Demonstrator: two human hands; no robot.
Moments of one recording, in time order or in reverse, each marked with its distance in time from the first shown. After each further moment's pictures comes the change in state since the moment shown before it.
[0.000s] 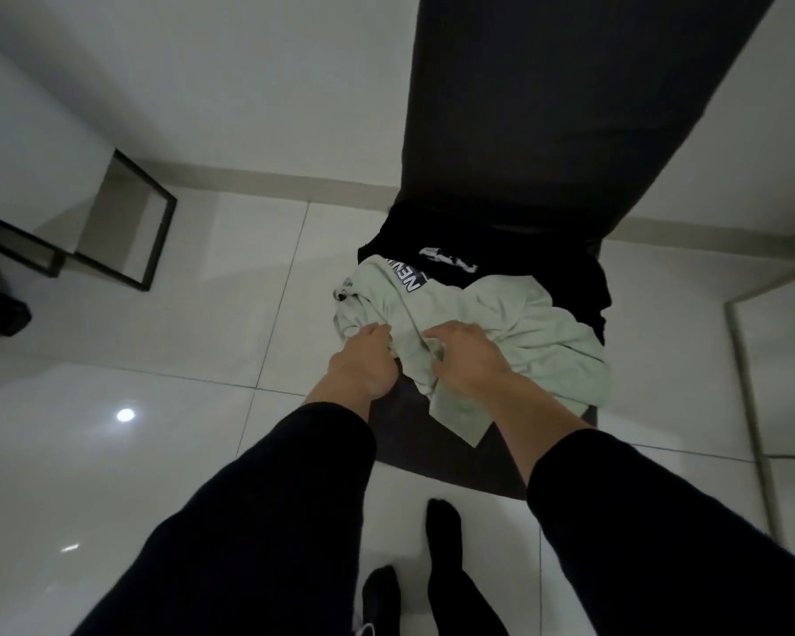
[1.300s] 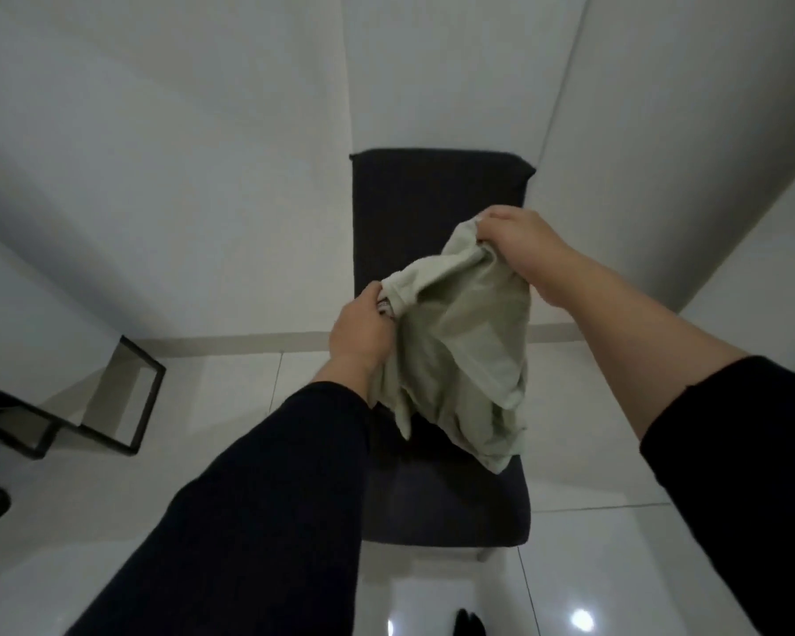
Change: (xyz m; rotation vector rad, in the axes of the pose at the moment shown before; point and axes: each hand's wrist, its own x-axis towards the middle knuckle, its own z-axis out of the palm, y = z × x) left_hand -0.171 0.136 -0.152 -0.371 0.561 0.447; right_hand -0.230 -0.088 -0.289 0.713 0.593 -0.030
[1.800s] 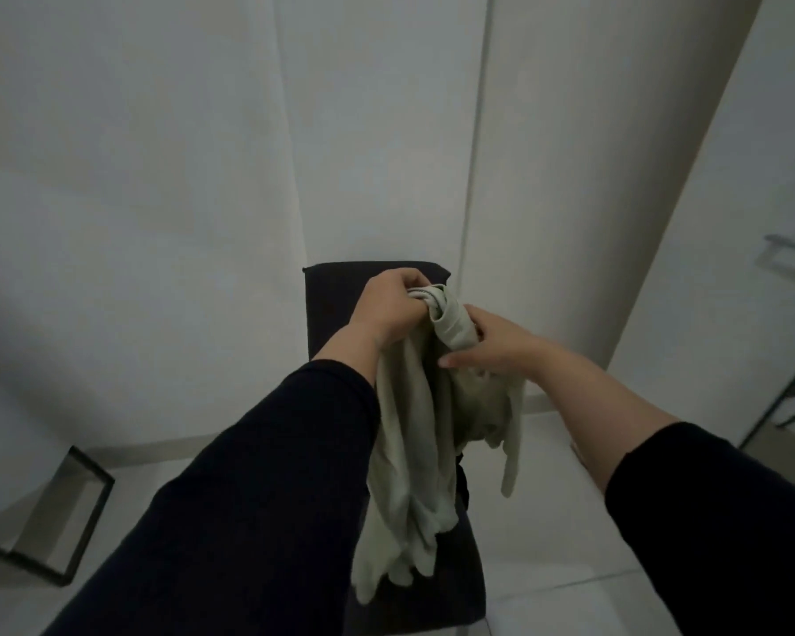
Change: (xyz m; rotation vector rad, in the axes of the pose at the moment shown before) left_hand -0.020 0.186 -0.030 -0.088 -0.135 0.390; right_hand -0.068 0.014 -0.094 -0.315 -0.135 -0.083
